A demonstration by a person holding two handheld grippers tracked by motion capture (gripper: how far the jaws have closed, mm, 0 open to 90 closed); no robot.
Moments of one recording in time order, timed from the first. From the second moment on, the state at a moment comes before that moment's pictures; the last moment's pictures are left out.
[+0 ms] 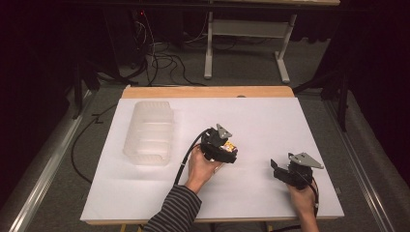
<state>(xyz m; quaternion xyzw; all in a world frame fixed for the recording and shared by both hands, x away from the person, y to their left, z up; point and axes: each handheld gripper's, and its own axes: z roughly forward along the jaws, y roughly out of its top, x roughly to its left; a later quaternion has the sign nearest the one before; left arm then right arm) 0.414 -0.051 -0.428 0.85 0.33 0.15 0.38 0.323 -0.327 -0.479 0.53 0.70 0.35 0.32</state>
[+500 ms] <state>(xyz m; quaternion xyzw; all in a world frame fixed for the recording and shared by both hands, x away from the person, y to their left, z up) 0.434 -0.063 -0.447 0.86 0.35 0.14 0.34 0.323 -0.327 -0.479 0.53 0.70 0.35 0.32</state>
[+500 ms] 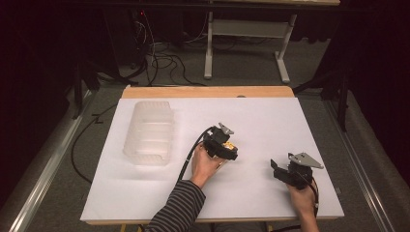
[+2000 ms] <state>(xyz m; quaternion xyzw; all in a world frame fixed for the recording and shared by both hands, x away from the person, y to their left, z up) 0.420 -0.058 -0.432 0.86 0.32 0.16 0.36 0.323 -0.327 -0.479 0.53 0.70 0.35 0.32</state>
